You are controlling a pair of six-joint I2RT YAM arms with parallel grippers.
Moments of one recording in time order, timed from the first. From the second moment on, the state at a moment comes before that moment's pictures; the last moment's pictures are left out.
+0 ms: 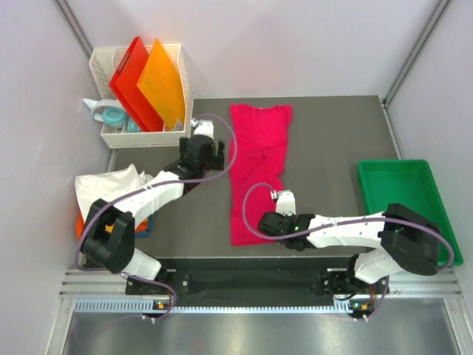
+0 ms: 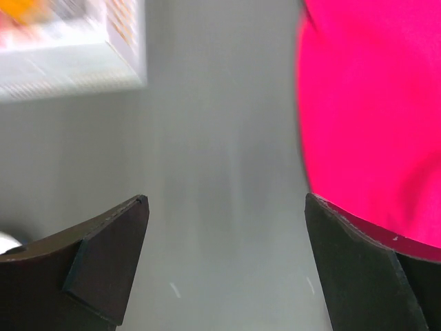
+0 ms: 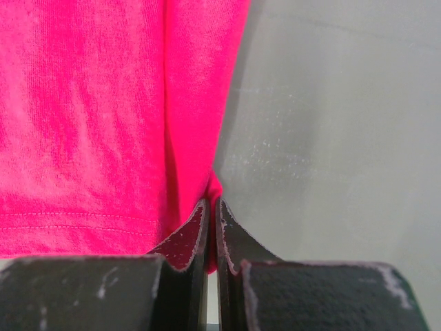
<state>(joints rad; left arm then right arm) -0.48 1.48 0.97 -0.03 -0.39 -0.19 1.17 1.42 0.66 -0.45 0.59 0.90</state>
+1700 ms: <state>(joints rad) -1.08 1.29 0.56 -0.33 -0.37 -1.10 1.17 1.46 0.70 -0.48 0.61 0.95</state>
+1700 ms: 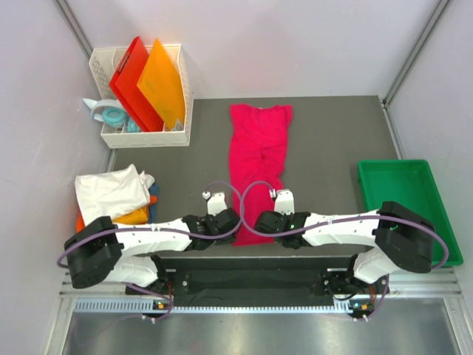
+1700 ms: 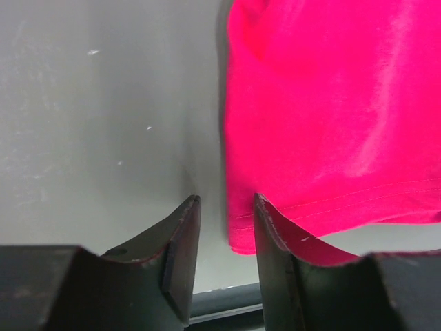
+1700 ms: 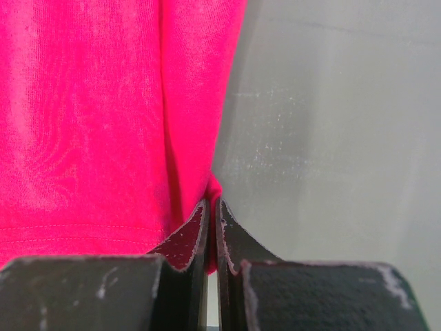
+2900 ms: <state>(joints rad) -1.16 1.15 0.62 -0.51 -0.41 -1.18 1.23 1.31 0.68 -0.58 0.63 1.09</state>
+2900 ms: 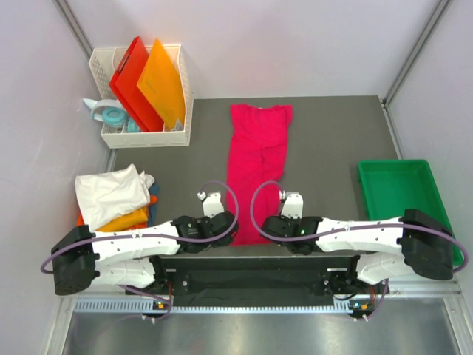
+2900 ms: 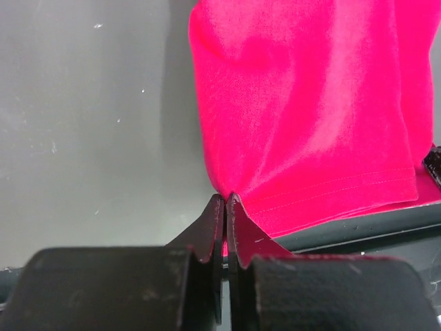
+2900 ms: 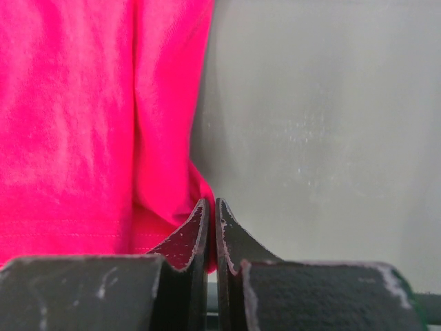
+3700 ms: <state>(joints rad) -1.13 1.23 0.94 -0.64 -0.64 -1.00 1.16 1.30 0.90 -0.70 0.73 0.99</state>
